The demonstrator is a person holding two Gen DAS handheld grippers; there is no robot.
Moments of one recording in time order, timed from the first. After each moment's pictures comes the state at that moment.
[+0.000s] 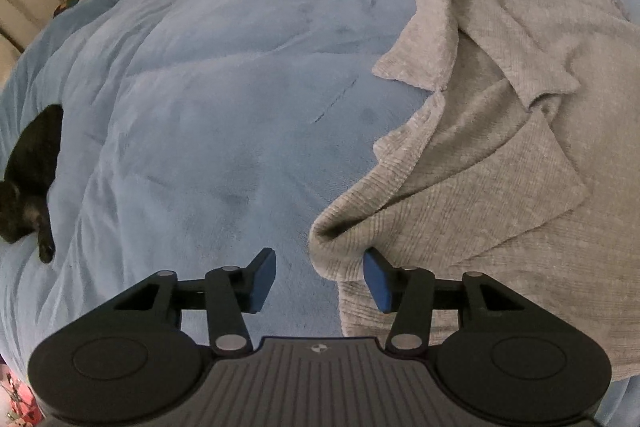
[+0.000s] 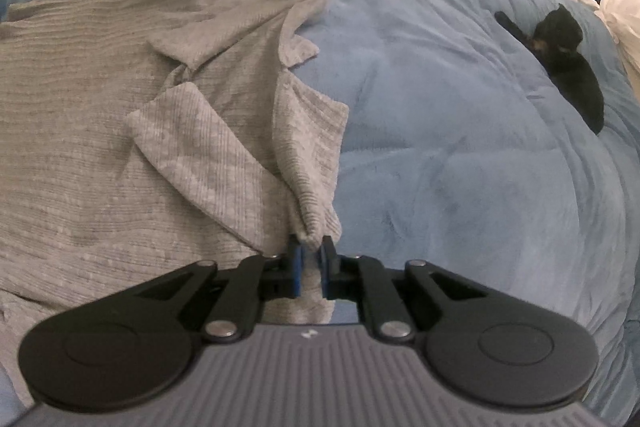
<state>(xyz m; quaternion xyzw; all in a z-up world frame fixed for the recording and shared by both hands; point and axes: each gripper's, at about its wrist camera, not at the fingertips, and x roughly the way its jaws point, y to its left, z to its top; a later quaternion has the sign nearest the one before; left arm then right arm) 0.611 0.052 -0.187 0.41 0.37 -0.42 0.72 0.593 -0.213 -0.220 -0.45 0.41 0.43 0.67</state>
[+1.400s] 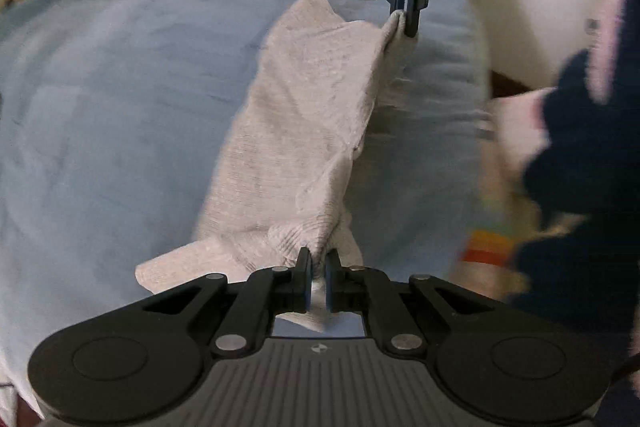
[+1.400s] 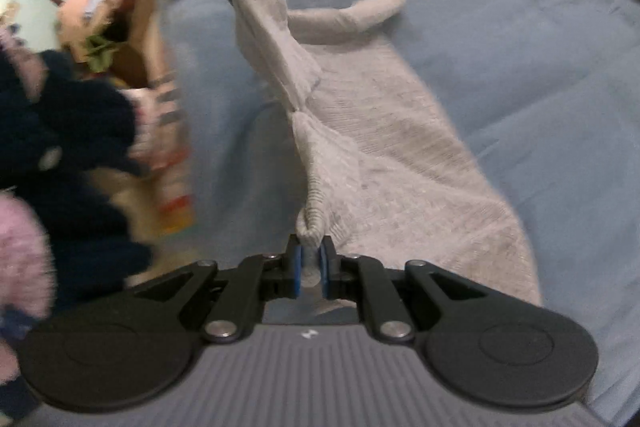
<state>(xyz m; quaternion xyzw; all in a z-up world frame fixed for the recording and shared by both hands) 0.271 0.036 -0.050 0.32 0.46 -0.49 0.67 0.309 -0.156 -0.094 -0.22 0.58 0.47 0.63</state>
